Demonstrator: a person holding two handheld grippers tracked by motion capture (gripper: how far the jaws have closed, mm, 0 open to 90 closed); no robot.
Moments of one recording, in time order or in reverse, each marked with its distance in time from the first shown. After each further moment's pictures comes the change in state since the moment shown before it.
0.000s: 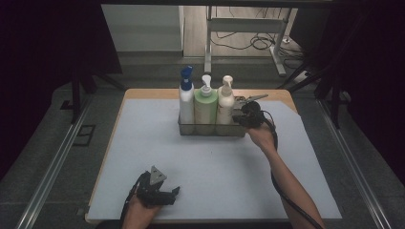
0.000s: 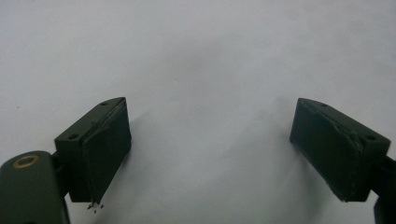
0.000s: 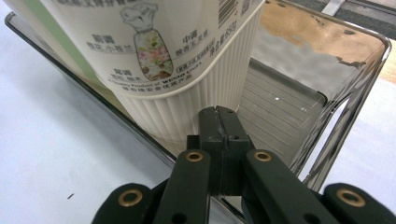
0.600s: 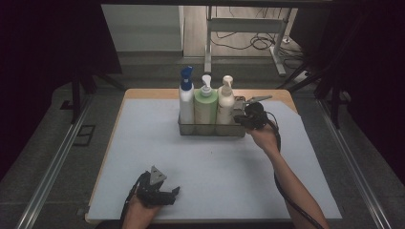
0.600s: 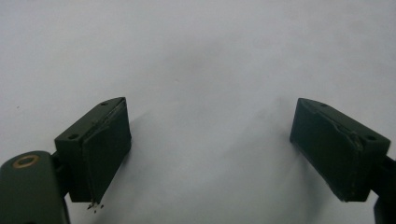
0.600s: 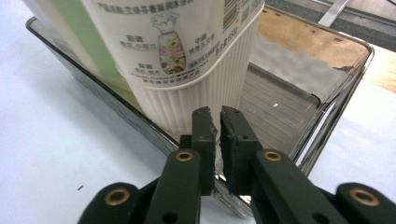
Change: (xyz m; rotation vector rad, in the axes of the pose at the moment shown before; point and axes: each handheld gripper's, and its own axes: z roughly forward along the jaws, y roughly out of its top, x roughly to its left) left arm 0.000 0.000 0.000 -0.001 0.000 0.000; right arm 0.002 -0.004 -0.015 -0.030 0.004 -0.014
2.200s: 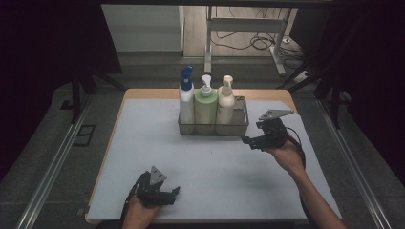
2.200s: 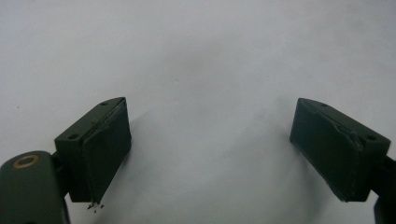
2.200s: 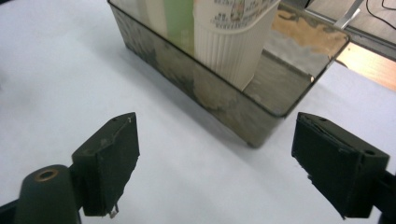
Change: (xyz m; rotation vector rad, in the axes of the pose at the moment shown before) left arm -0.001 0.000 0.000 -0.006 0.000 -0.006; right arm 0.025 -0.035 -0.082 -0.027 0.023 -0.096
